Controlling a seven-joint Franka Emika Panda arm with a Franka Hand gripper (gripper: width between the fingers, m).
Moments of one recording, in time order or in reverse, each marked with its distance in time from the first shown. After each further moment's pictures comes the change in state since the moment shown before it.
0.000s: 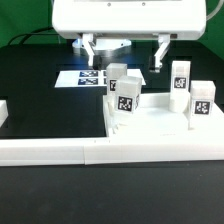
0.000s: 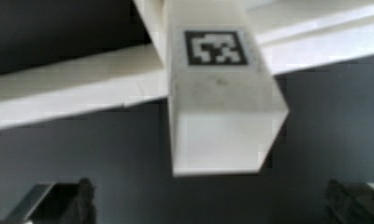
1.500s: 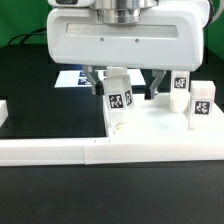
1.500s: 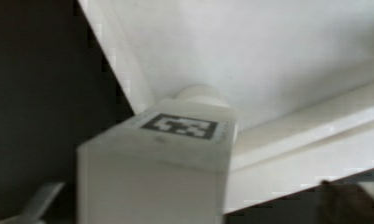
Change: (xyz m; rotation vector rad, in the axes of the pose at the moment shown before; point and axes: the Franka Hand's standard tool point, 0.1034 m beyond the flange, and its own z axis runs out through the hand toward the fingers) arm -0.015 0.004 0.034 -0.033 -0.426 0.113
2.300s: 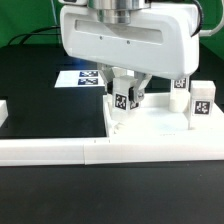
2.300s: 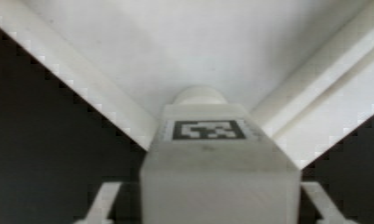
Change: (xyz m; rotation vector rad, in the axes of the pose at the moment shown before) arm 0.001 0.002 0.001 0.012 -0.001 0.509
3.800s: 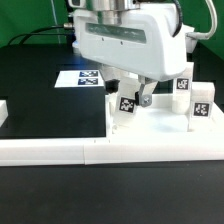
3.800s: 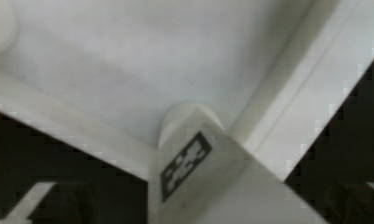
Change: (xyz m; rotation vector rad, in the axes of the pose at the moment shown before) arm -0.006 0.000 0.002 0.057 0.008 0.047
